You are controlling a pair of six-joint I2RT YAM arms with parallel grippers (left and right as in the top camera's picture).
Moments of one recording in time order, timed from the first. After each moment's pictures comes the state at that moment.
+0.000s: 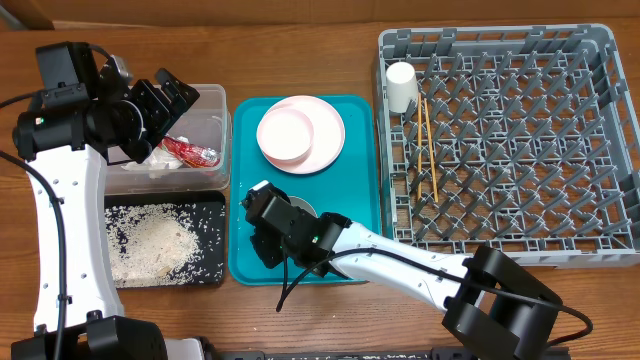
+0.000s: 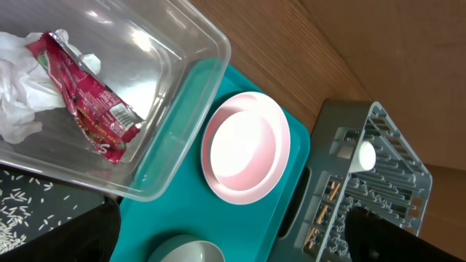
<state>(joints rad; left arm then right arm) 0.24 1.57 1.58 -1.02 0.45 -0.55 1.04 1.86 1.22 -0.34 -0.03 0.44</state>
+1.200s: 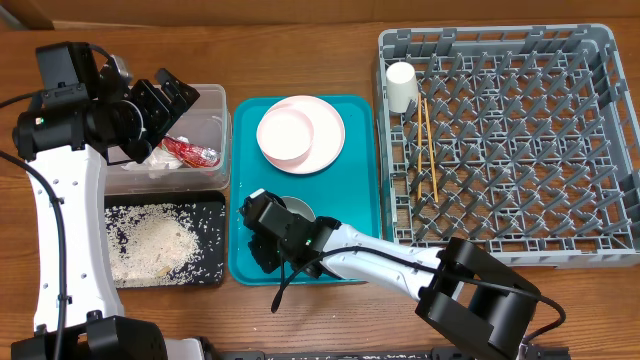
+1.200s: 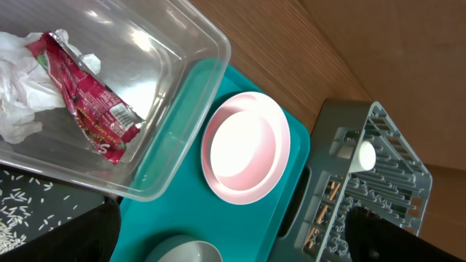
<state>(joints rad) 0.24 1.57 1.58 -1.02 0.45 -0.55 1.05 1.94 1.20 -0.25 -0.08 0.44</state>
